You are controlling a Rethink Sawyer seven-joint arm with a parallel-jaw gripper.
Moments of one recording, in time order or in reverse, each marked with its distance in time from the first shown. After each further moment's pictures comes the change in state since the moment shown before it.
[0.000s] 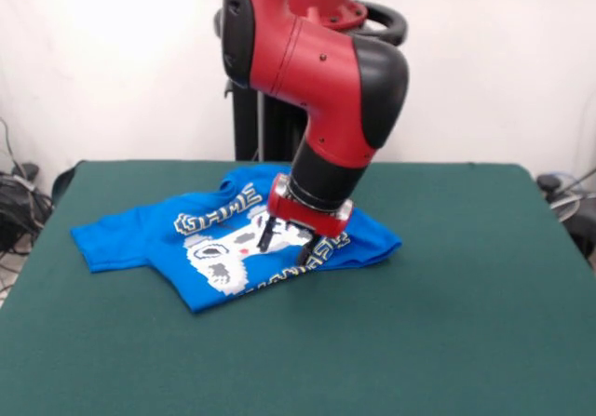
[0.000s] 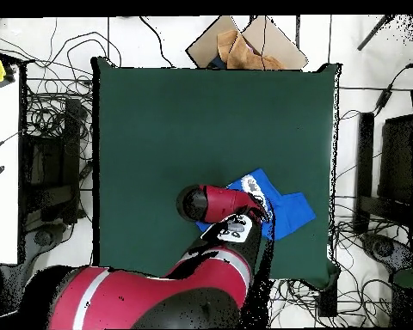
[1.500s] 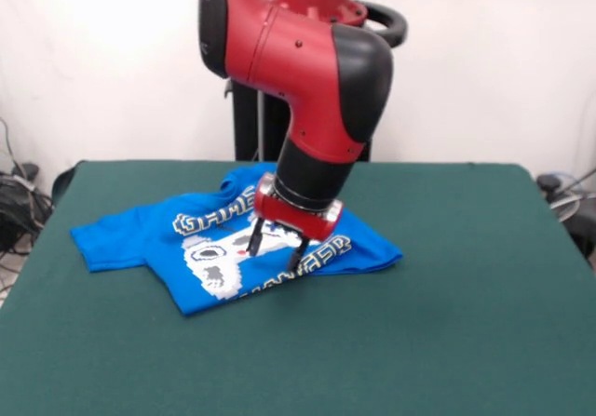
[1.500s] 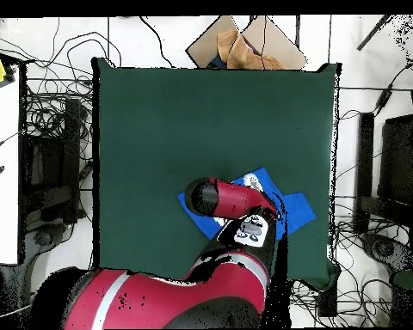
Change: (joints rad) arm -0.056 -0.042 0.024 -0.005 0.042 -0.001 0.000
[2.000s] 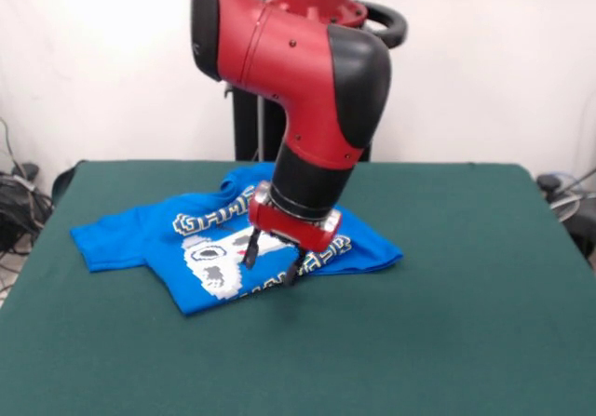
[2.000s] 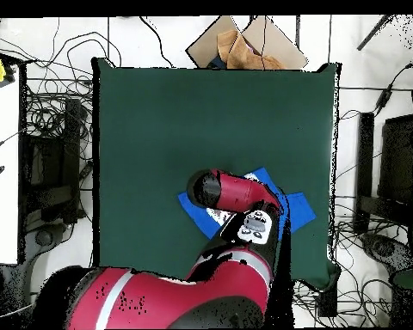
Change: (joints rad) arm 0.000 0.011 -0.003 -0.054 0.029 0.000 0.000
